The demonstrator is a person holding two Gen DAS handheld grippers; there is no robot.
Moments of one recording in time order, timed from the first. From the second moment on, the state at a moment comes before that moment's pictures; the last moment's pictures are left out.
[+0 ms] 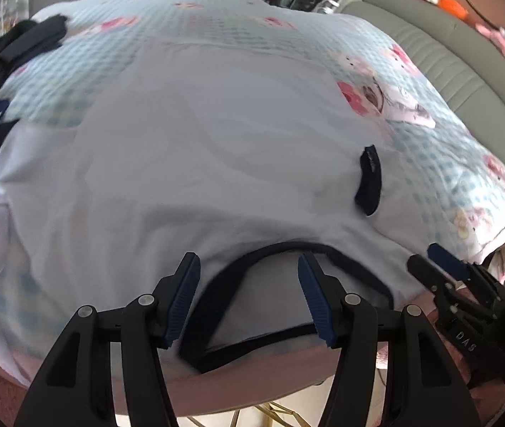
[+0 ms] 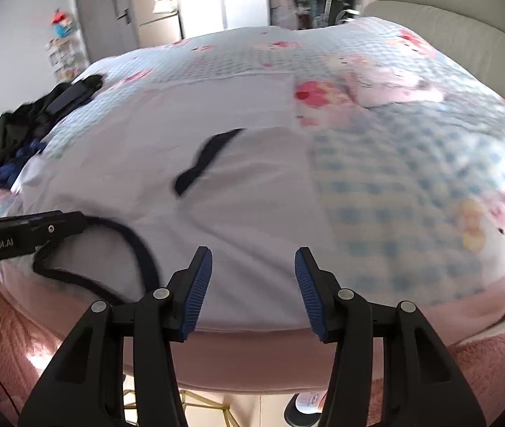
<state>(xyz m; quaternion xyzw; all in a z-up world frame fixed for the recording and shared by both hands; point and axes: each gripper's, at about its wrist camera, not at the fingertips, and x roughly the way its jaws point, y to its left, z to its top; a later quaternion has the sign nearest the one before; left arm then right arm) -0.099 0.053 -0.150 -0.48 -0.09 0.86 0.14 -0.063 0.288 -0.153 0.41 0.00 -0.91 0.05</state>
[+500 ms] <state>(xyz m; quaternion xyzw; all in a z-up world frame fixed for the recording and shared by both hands) -0.084 -0.038 -0.154 -0.45 -0.19 0.87 0.08 -0.084 0.191 -0.137 0.43 0.01 -0.89 0.15</state>
